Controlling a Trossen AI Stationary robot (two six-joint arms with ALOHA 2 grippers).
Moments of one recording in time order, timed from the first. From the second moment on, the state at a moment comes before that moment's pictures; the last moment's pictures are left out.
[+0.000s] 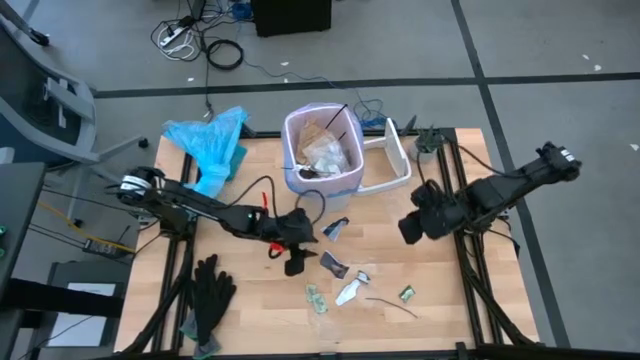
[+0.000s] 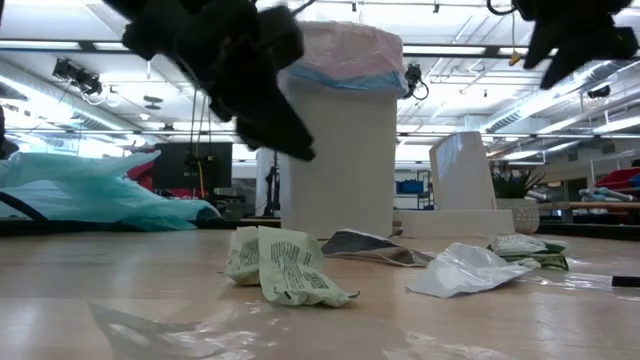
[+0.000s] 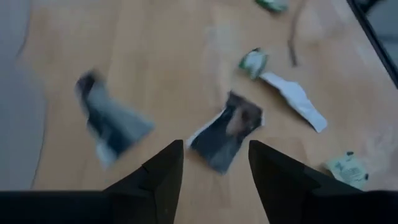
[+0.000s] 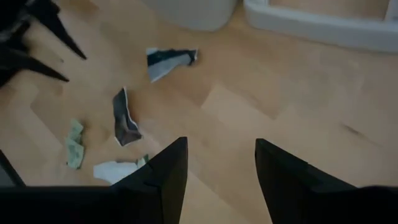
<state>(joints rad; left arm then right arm) -0.19 1.62 0.88 0.06 -0.04 -0.20 0.44 1.03 1.00 -1.07 0.43 1.35</state>
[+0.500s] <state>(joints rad) -0.15 1.94 1.19 0.04 -0.22 -0.05 0.64 1.03 0.88 -1.04 0.52 1.52</state>
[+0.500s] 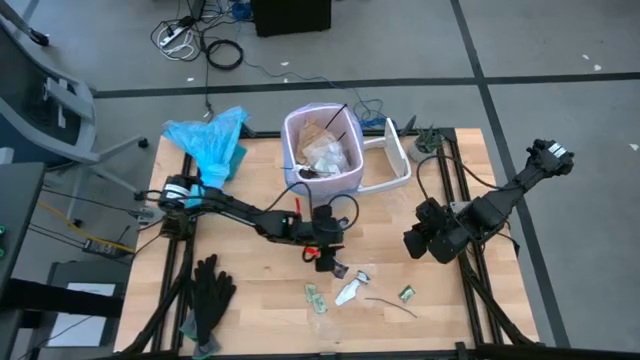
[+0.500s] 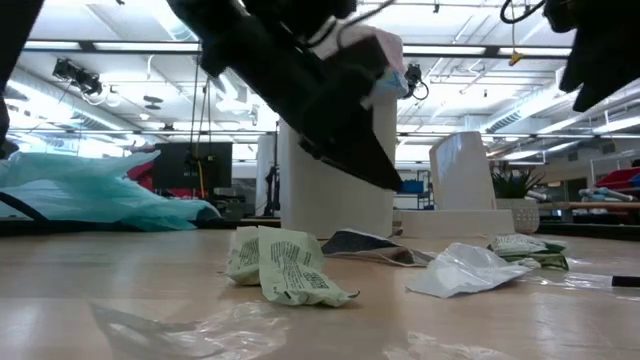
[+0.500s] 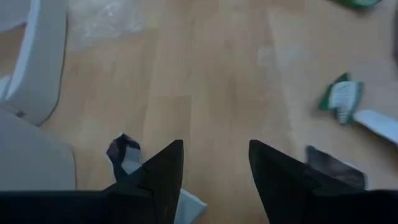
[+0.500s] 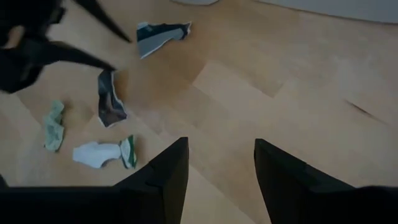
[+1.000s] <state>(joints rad) -0.10 2.04 1.24 -0.14 -0.30 -0.35 0.79 1.03 0.87 -1.06 0.58 1.52</state>
